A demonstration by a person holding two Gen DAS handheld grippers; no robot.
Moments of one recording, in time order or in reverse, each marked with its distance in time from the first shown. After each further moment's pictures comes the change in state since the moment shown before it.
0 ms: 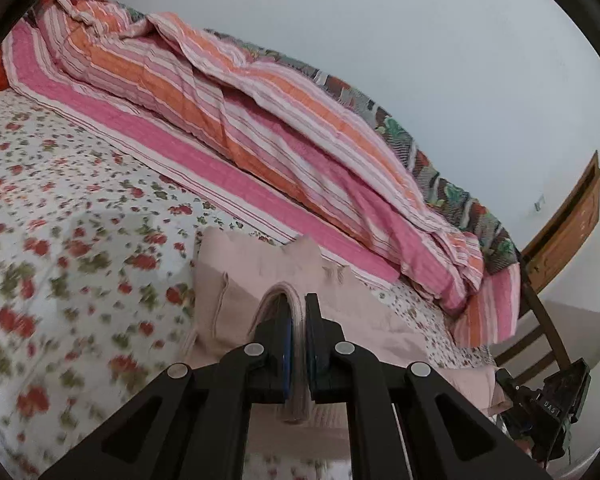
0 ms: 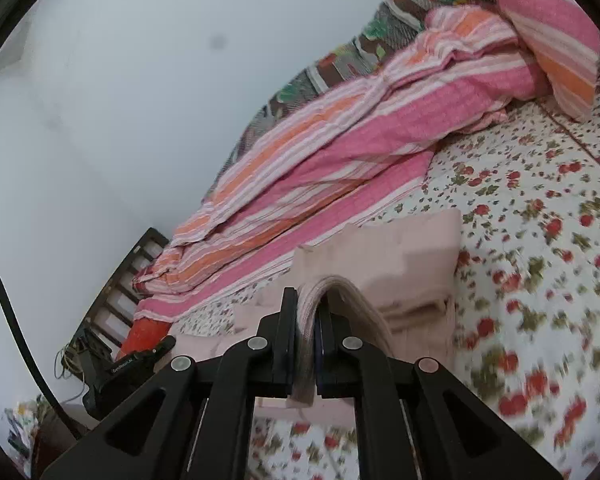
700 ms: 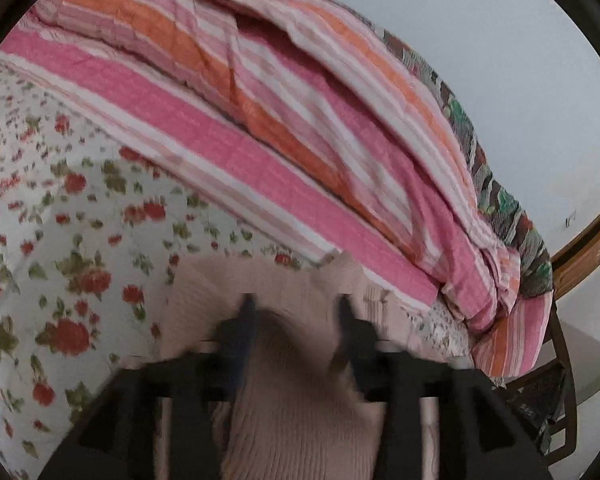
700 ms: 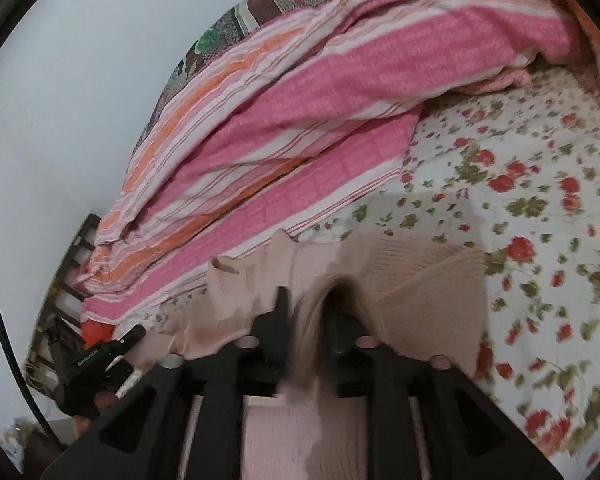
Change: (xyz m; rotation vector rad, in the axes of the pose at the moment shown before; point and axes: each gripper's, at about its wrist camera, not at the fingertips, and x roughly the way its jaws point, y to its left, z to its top) left arm 0.131 0.032 0.050 -0.090 0.108 0.014; right arm 0.158 -0.068 0.058 0.051 0.170 -0.119
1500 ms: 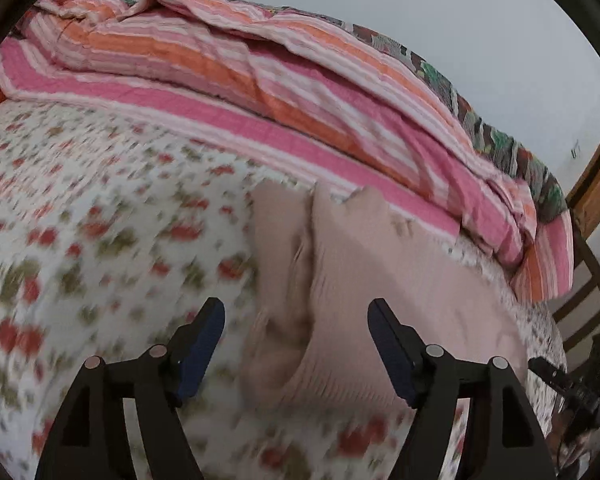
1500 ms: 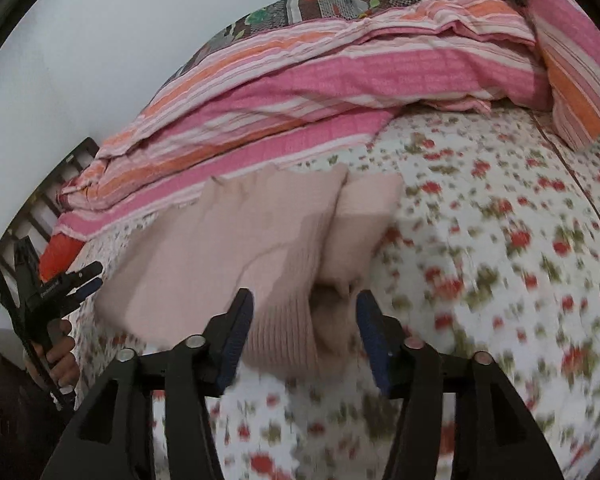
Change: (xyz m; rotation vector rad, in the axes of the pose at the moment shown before) left arm -0.085 0.024 -0.095 0.203 -0.018 0.130; right arm -0.100 0.005 -0.104 -0.270 0.005 -0.175
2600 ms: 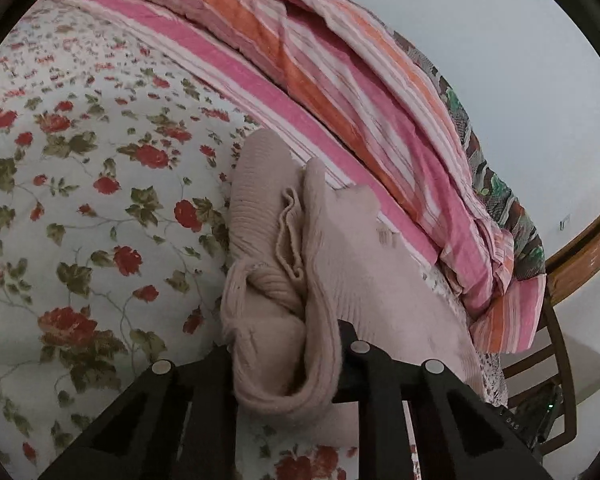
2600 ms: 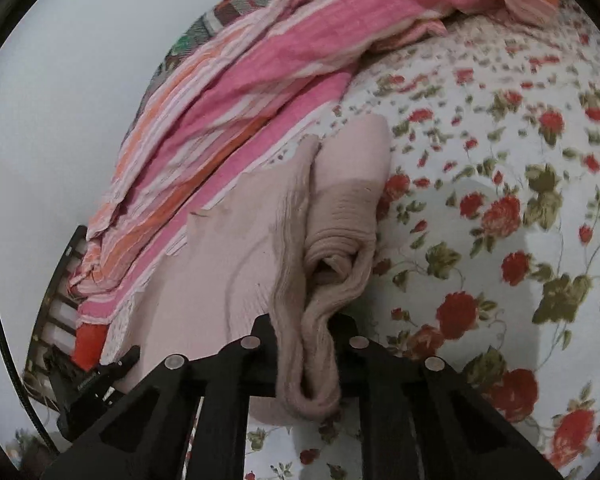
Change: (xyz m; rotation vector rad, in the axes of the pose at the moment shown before) left arm 0.042 -0.002 -0.011 -0.259 0.003 -0.140; right arm 0.054 -0.017 -0.007 0.344 -0.054 0.076
